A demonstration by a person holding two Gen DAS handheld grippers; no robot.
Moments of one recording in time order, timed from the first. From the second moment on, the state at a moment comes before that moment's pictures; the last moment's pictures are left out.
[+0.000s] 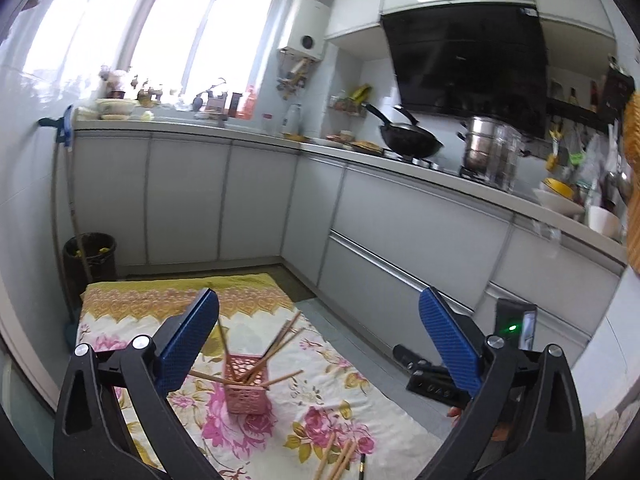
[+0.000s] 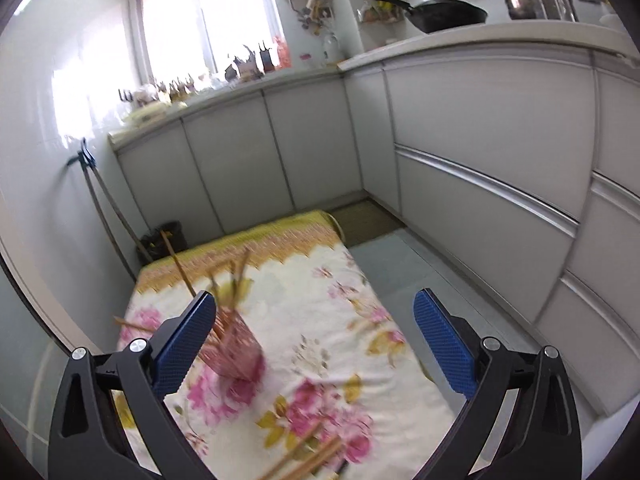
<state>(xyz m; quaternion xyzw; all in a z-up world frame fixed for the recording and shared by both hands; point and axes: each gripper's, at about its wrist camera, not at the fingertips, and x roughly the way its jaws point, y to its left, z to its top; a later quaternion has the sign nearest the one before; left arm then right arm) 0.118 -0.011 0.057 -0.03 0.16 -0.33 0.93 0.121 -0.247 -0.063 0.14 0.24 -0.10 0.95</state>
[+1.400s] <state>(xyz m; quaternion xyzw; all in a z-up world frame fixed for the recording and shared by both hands) 0.252 -0.192 -0.251 0.20 0.61 -0.28 0.72 0.066 -0.268 -0.224 0.19 0.53 -0.11 0.82</state>
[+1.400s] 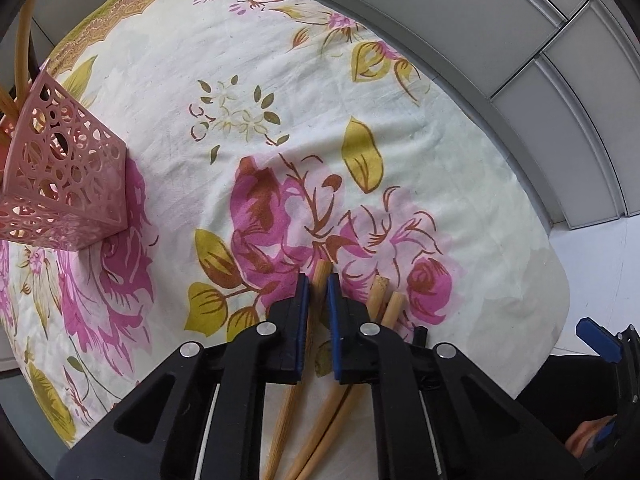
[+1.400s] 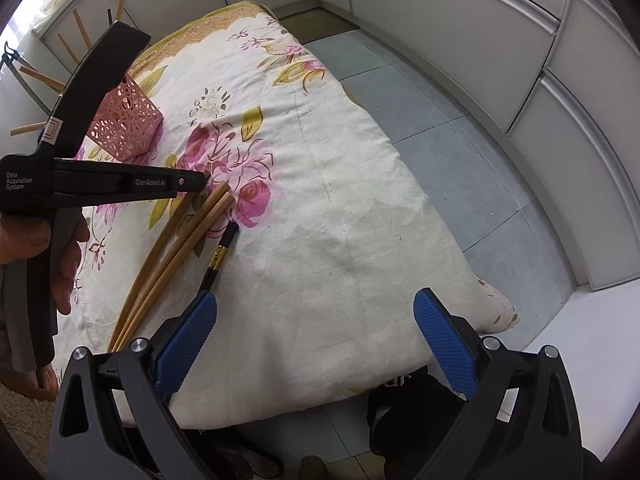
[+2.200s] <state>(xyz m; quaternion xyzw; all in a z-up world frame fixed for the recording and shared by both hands) 0.184 -0.064 -0.149 0.13 0.50 -0.26 0.82 0.141 -0.241 -0.254 0.20 0.60 -0.19 0.75</state>
